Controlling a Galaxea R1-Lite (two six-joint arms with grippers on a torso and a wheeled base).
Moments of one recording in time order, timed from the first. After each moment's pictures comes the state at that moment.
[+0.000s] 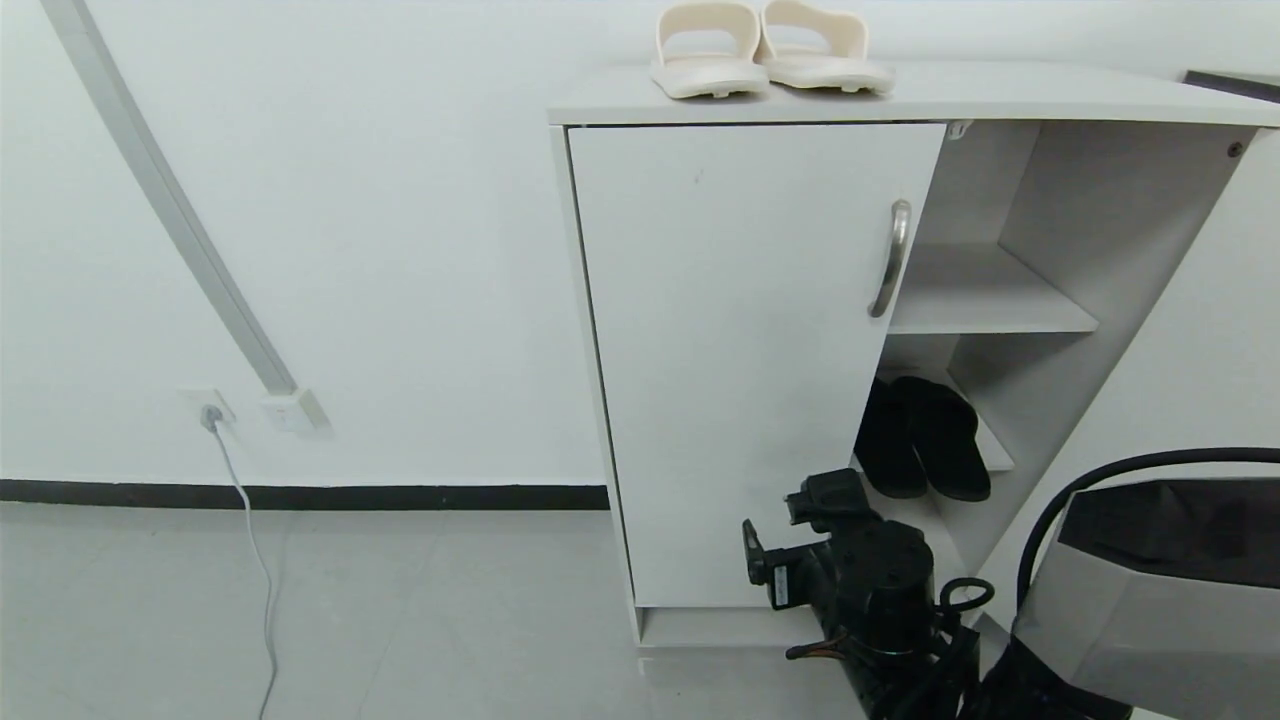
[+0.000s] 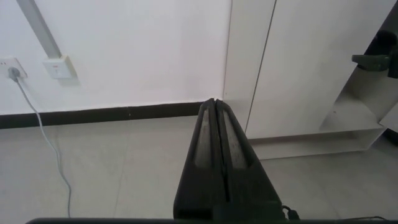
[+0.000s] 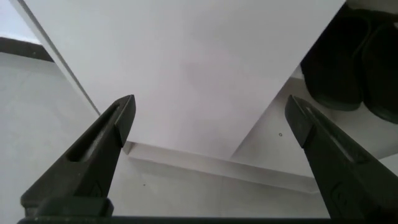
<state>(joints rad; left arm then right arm) -0.01 0.00 0.00 0.01 -0.05 0.01 0.81 2.19 -0.62 -1.37 -0.65 0.07</state>
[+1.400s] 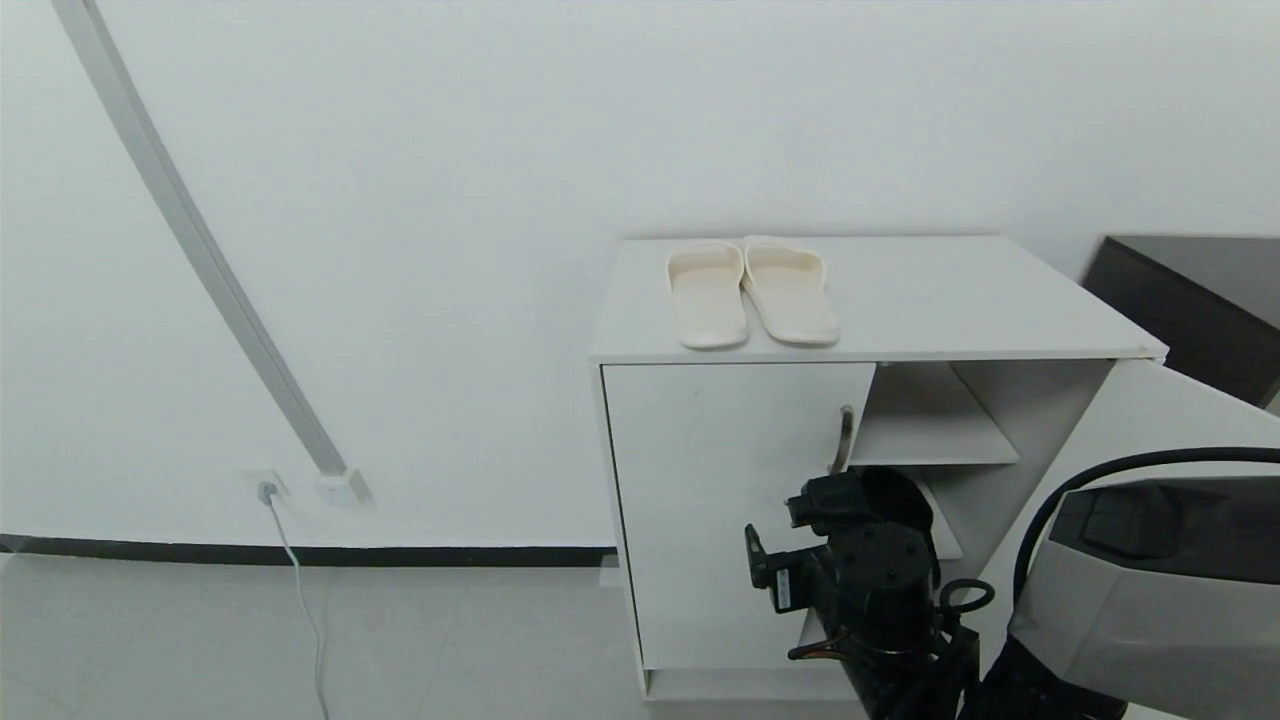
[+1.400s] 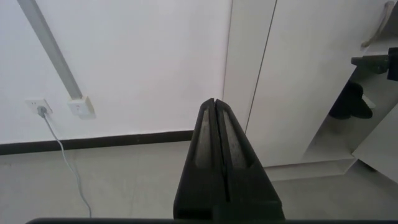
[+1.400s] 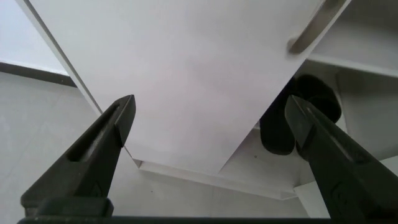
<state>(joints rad) 0.00 0.00 0.00 0.01 -0.05 0.01 0.81 2.20 -0.62 -1.37 -0.64 0.07</state>
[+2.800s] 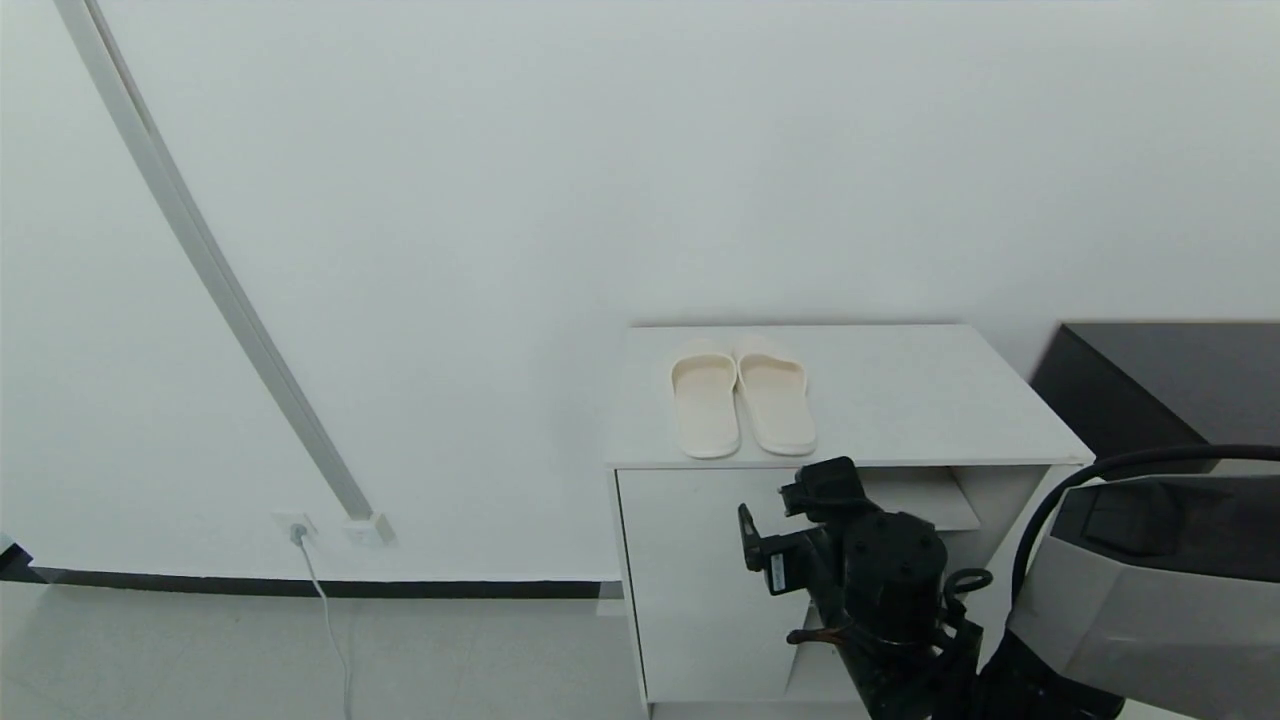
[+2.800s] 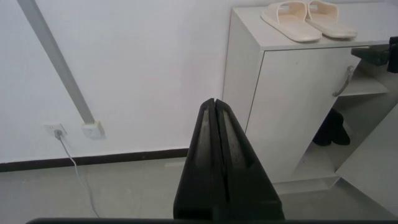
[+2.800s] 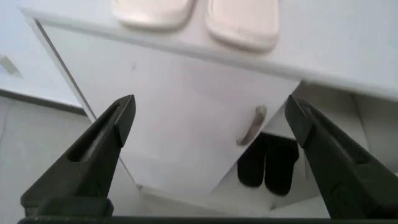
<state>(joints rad) 0.00 0.00 0.00 0.00 -0.05 0.02 0.81 2.19 -0.64 -1.47 -0.62 -0.04</state>
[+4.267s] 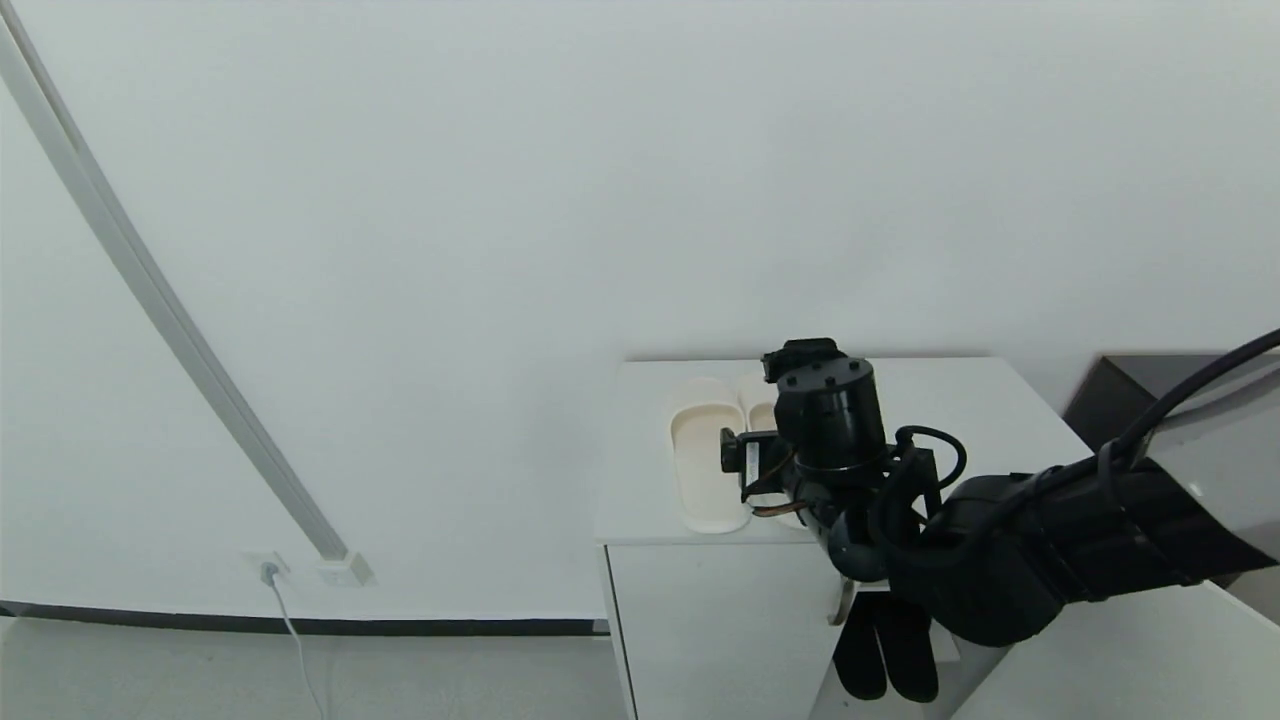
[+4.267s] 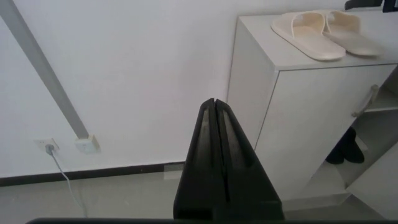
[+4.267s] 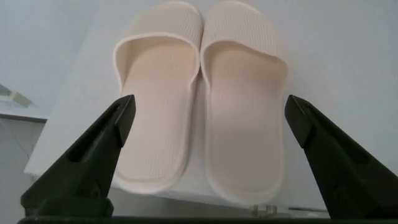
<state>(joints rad) 0.00 0.00 0.00 0.01 -0.06 0.02 0.79 2.01 -1.11 -0.60 -0.64 0.23</state>
